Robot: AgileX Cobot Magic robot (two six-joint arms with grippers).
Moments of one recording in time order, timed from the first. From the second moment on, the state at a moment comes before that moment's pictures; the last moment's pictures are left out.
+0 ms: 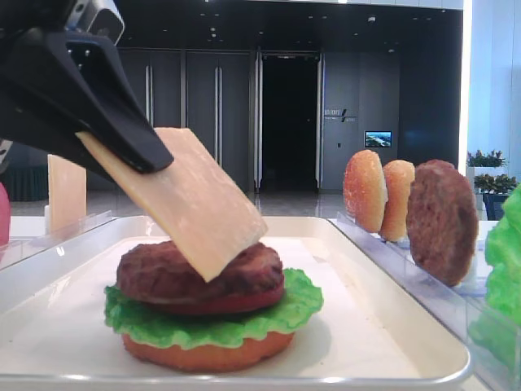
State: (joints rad) left arm -0.41 1.60 -0.71 -1.16 0.81 0.82; right arm -0.06 -0.01 -0.50 0.06 1.14 -0.04
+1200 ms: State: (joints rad) left arm -0.44 1.61 -0.71 -1.26 0.75 1.07; right arm -0.06 -0.01 -0.50 0.06 1.14 -0.04
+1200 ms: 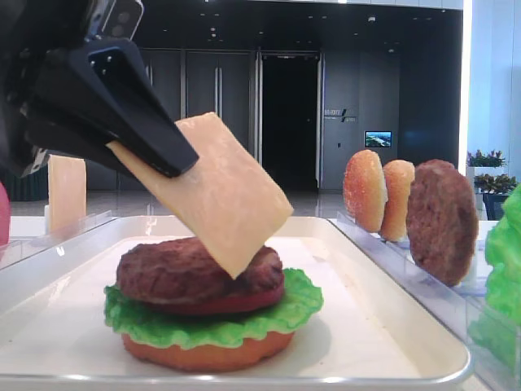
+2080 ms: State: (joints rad) left arm -0.44 1.61 -0.66 -1.24 0.66 0.91; right arm -0.06 -0.01 -0.50 0.06 1.14 -0.04
